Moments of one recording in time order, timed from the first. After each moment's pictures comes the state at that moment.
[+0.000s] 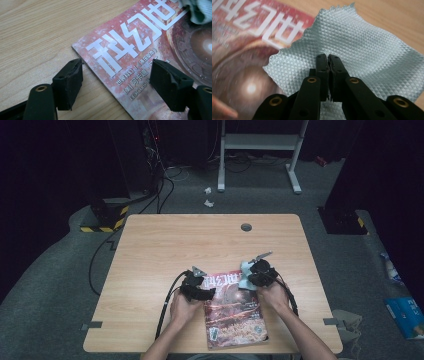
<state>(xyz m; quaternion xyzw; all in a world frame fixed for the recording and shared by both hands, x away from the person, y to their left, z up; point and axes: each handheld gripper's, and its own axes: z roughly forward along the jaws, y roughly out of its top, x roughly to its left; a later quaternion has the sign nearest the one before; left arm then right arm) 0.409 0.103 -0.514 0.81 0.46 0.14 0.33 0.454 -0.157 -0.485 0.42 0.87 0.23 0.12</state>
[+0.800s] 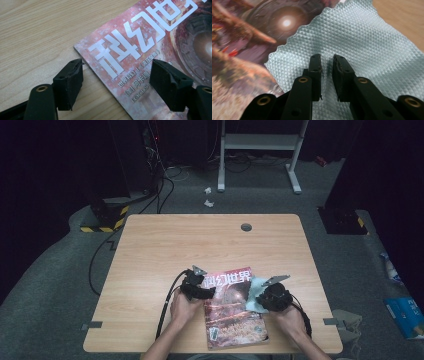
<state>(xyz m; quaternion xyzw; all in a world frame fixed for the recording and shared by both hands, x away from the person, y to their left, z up) 0.416 0.102 -0.512 0.81 0.47 0.14 0.32 0.385 -0.191 -0.488 0.41 0.87 0.25 0.10</state>
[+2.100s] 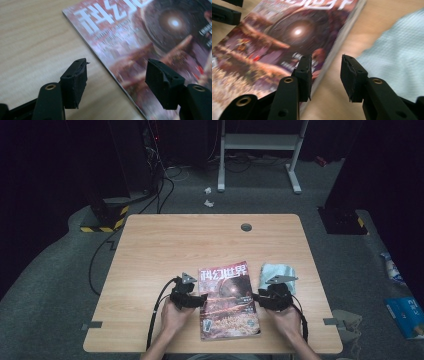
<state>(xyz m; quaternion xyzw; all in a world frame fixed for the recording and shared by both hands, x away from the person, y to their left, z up) 0.370 0.127 -0.505 0.81 0.47 0.12 0.34 0.378 -0.194 -0.491 0.43 0.82 0.35 0.09</state>
